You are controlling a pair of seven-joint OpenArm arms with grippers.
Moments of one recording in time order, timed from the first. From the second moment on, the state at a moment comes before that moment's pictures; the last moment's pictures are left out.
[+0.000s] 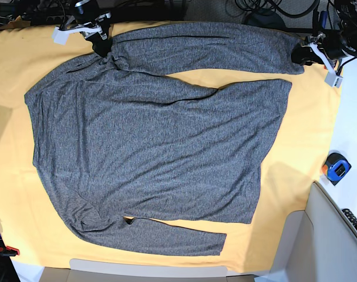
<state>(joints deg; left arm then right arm) 26.4 -28.8 -32.0 84.6 -58.1 -36.6 68.8 -45.0 5.8 8.5 100.3 65.2 7.3 -15.6</state>
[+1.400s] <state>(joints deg) 27.6 -28.7 -33.6 101.3 -56.6 -39.2 70.7 -46.9 5.5 7.9 114.4 42.3 3.0 -20.3</state>
